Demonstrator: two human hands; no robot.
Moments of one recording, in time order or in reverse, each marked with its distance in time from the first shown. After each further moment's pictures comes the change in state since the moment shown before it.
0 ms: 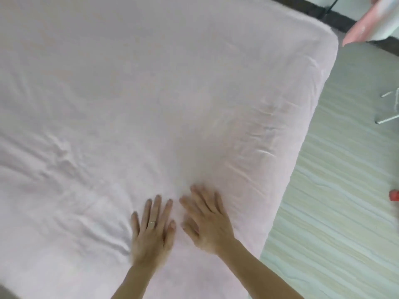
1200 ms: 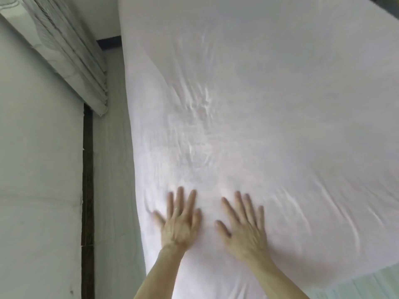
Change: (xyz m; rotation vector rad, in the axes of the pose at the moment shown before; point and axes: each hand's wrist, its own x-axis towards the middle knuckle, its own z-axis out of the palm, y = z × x) left_hand -0.146 0.005 -0.001 -0.329 0.028 -0.780; right_hand -0.041 -0.042 0.029 -0.152 -0.102 -0.366
